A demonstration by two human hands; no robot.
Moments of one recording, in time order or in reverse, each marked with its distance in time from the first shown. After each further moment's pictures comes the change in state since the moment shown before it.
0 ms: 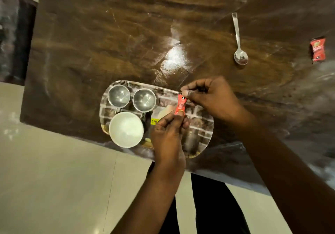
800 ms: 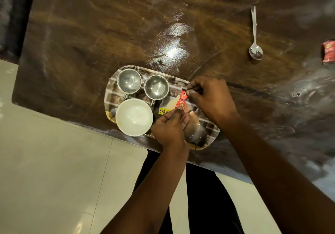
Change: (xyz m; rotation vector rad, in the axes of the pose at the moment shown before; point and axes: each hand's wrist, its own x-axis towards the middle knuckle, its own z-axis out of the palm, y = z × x) left_hand 0.031 -0.009 -0.023 -0.081 0.245 -0.039; right_hand 0.001 0.014 0.048 -0.531 0.148 -0.169
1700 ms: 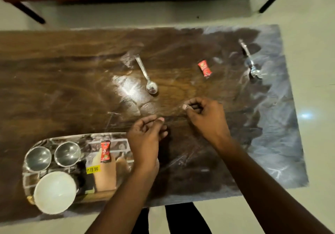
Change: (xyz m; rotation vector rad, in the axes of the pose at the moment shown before) left_hand -0.080 -0.056 0.118 0.516 -0.520 0.250; right_hand -0.073 0.125 -0.157 0.330 0.446 0.326
